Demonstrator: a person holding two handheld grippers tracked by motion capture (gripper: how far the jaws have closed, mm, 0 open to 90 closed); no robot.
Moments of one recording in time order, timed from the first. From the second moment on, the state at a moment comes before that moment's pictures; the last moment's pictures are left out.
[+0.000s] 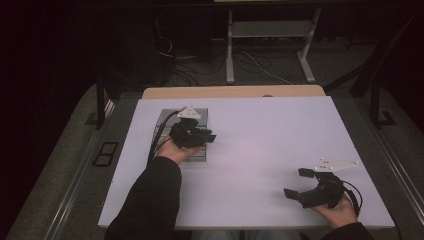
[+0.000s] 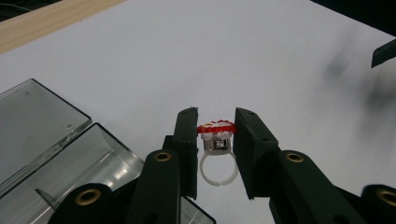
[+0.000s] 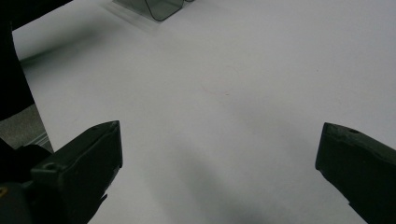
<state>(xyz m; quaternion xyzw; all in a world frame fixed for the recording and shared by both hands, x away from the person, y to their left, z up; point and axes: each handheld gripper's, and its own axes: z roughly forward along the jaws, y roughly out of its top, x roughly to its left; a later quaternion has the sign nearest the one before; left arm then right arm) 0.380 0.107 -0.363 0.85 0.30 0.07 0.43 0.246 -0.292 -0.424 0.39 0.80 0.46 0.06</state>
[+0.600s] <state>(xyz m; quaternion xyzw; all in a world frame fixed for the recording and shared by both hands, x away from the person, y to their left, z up) 0.393 0.130 -0.360 0.84 0.33 0.08 0.43 0.247 -0.292 -0.425 0.39 0.80 0.45 0.06</state>
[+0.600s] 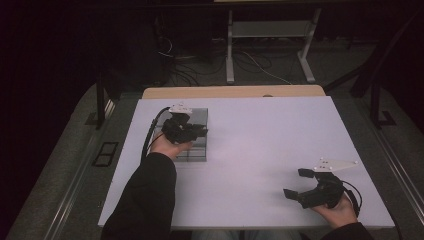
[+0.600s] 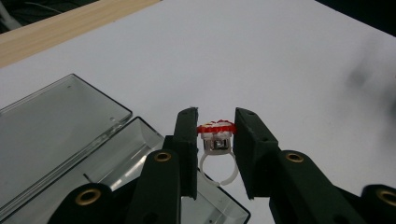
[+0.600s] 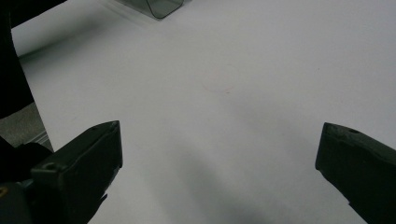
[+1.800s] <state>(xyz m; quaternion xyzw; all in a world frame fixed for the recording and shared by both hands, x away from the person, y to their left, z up) 0.425 0.140 -0.389 0.84 0.36 0.08 0.40 0.247 -0.292 -0.426 0.39 0.80 0.45 0.05</state>
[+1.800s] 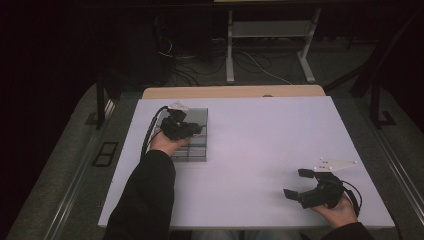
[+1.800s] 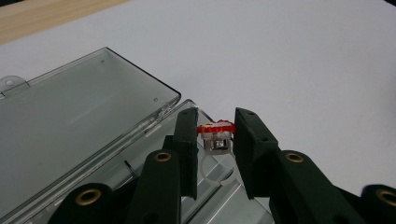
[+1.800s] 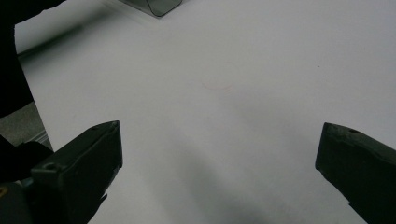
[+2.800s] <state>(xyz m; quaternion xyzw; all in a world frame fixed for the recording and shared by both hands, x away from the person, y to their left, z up) 0.445 0.143 -0.416 0.85 0.39 0.06 0.35 0.247 -0.294 -0.425 0.39 0.80 0.45 0.06</state>
